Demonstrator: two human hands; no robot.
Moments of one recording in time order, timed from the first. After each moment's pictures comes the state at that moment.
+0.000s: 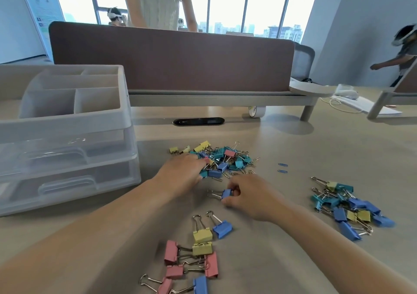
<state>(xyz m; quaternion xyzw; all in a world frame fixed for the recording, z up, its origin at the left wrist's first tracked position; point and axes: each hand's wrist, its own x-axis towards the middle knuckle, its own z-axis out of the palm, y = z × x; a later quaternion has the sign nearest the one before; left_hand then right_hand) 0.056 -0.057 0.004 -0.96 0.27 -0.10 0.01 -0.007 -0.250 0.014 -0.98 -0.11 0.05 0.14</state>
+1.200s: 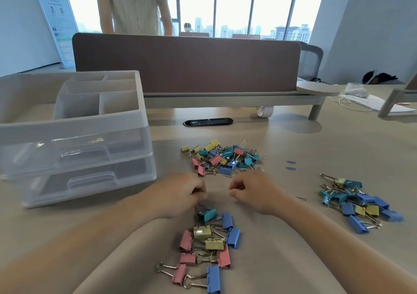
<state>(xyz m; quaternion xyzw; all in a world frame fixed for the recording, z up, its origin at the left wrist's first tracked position) -0.017 -0.019 0.022 -0.95 0.27 0.04 -0.13 -0.014 -0.239 0.014 -0.97 -0.14 0.05 0.18</state>
